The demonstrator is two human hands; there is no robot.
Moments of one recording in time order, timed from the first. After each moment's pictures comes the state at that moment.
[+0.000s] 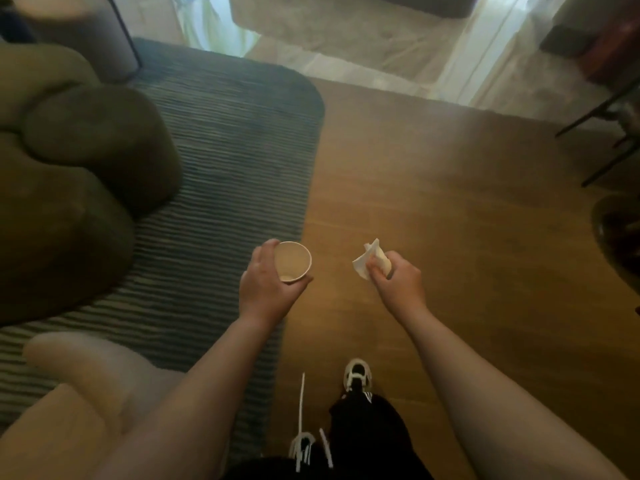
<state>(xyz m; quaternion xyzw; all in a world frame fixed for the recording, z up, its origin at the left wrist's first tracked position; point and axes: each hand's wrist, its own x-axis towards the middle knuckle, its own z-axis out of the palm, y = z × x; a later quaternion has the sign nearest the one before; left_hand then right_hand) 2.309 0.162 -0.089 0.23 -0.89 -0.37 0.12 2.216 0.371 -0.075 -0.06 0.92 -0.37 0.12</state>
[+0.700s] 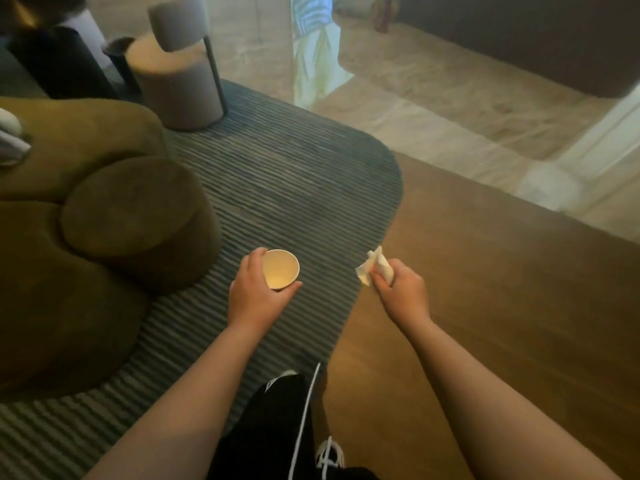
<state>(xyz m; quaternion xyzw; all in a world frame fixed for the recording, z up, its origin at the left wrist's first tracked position) 1.793 -0.121 -0.078 0.39 -0.84 -0.32 0.18 1.623 0.062 -0.074 -0.22 0.90 -0.34 0.16</state>
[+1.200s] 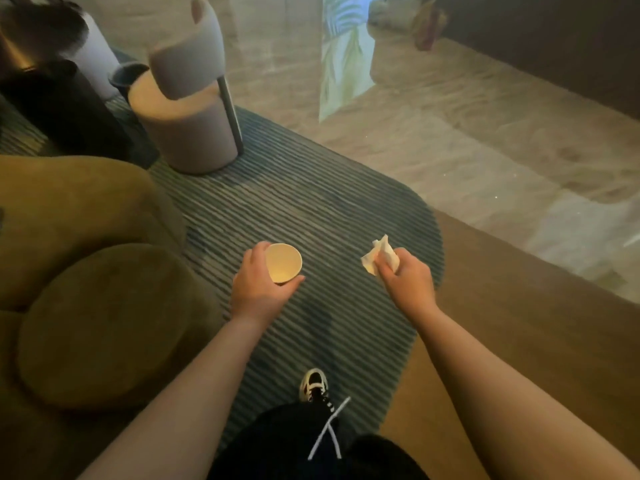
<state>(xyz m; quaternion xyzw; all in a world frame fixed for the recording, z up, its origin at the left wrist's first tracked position) 1.446 -0.491 -0.071 0.43 -0.83 -0.32 0.17 1.251 -0.328 -0.075 -0.25 0.88 -0.35 0.20</state>
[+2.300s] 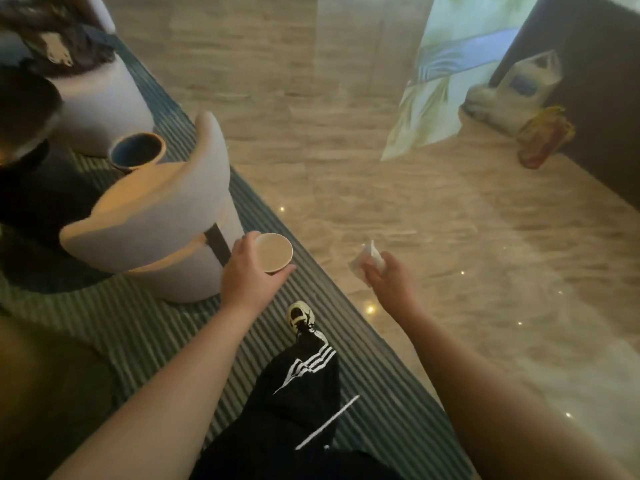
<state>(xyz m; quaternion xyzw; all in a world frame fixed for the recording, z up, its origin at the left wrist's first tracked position) 0.791 -1.236 -0.090 0.54 -0.76 -0.24 0.27 0.558 -1.129 -0.102 -0.39 0.84 -0.28 0.25</state>
